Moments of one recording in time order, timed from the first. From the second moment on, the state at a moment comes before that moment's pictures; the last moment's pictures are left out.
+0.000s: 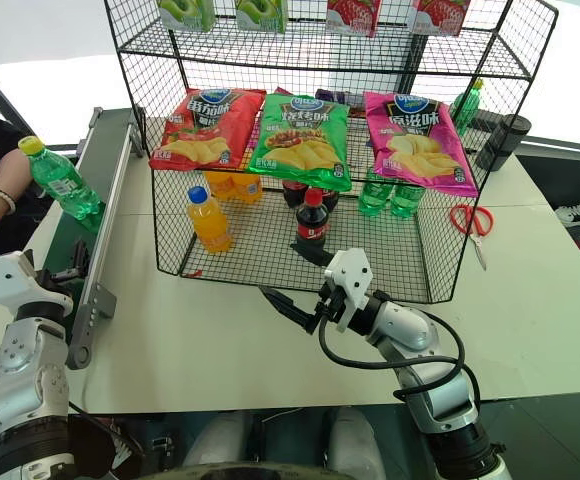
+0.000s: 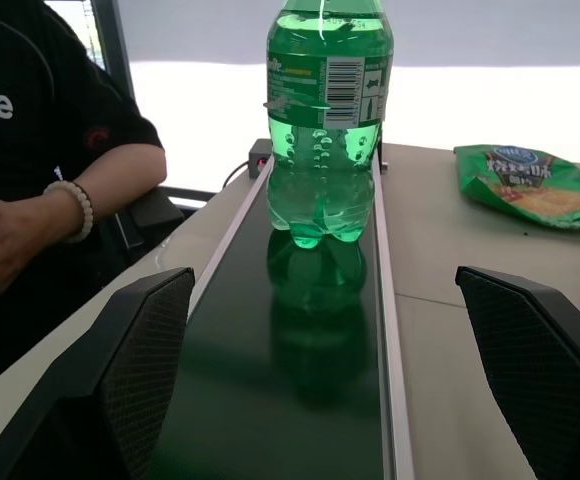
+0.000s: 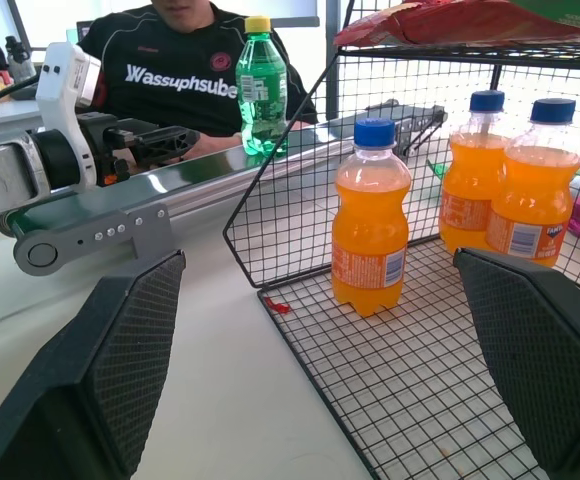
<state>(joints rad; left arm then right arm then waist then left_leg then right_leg) -0.05 0.30 0.52 0.05 -0.32 0.01 -0.14 -0.04 -0.35 0.19 -0.40 0.38 0.20 0.69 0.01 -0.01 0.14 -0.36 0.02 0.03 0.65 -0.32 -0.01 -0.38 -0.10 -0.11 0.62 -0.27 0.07</state>
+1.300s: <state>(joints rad) -0.07 0.30 0.52 0.08 -0.29 -0.03 -0.09 -0.04 -0.35 0.19 -0.40 0.38 0.21 0.70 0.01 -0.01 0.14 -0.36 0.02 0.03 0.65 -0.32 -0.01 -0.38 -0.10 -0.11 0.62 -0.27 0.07</state>
